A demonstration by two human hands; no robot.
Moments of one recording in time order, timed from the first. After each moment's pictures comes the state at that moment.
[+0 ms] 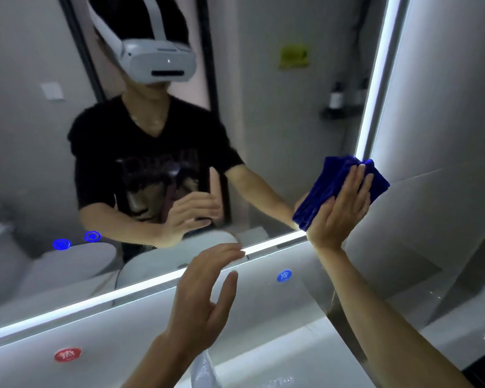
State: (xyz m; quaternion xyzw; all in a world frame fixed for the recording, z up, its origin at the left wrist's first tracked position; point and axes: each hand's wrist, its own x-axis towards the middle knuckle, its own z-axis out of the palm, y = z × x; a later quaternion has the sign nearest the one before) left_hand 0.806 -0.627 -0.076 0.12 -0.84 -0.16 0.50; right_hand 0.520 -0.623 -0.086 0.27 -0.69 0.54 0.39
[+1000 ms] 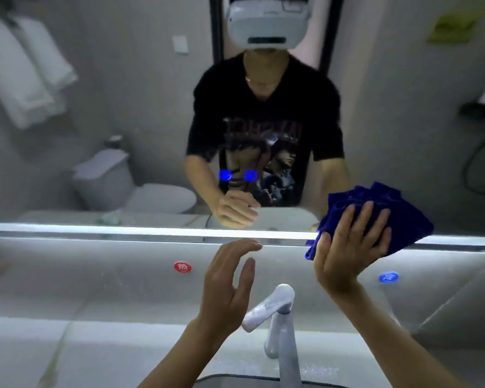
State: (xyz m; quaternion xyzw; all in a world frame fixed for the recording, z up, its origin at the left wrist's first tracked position) left_hand 0.930 -0.645 -0.132 0.32 -0.73 -0.19 0.58; right_hand 0.706 -0.675 -0.159 0.45 -0.62 0.44 0.48
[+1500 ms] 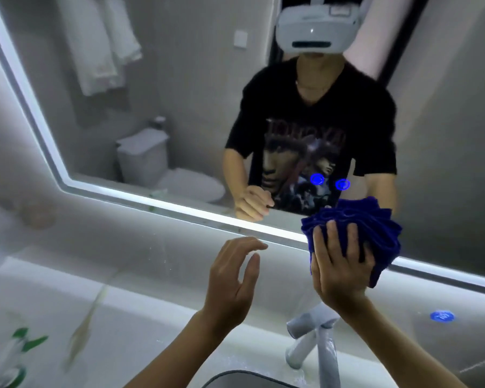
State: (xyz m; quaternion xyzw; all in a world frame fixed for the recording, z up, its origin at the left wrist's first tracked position) left_hand 1.011 -0.660 -0.150 0.37 -0.67 -0.16 0.62; right_hand 0.784 -0.691 -0.164 0.64 -0.46 0.29 0.53
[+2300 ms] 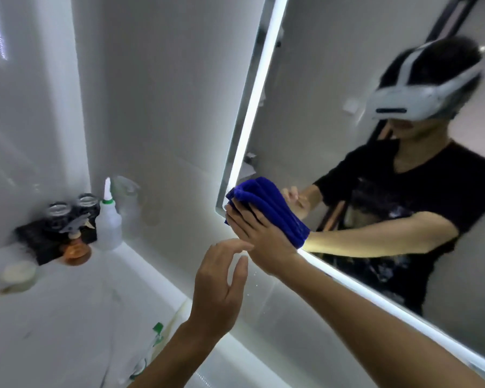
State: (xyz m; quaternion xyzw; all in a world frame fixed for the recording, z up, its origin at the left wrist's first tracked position) left_hand 1.245 -0.655 -0.130 0.50 -0.53 -0.03 0.68; right_hand 1.159 -0.798 -0.098 0.81 -0.20 0.04 0.56
